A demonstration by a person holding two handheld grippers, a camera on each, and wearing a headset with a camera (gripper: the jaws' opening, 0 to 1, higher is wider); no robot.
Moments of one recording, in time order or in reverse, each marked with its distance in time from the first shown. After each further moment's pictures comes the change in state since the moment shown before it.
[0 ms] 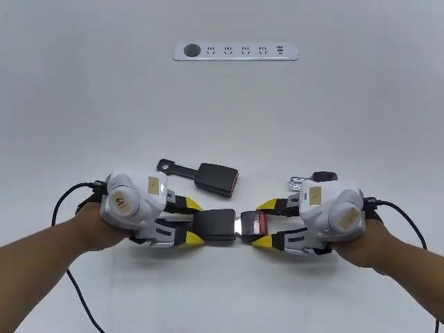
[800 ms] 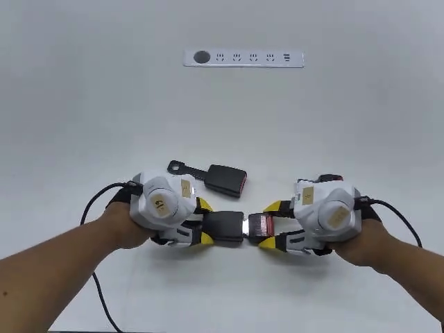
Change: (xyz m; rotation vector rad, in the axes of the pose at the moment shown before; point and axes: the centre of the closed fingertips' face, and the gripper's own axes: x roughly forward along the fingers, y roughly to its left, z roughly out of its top) left arm 0.003 0.000 -0.003 0.034 0.126 0.079; right arm 0.005 -0.003 -0.005 -0.016 0.112 -0.023
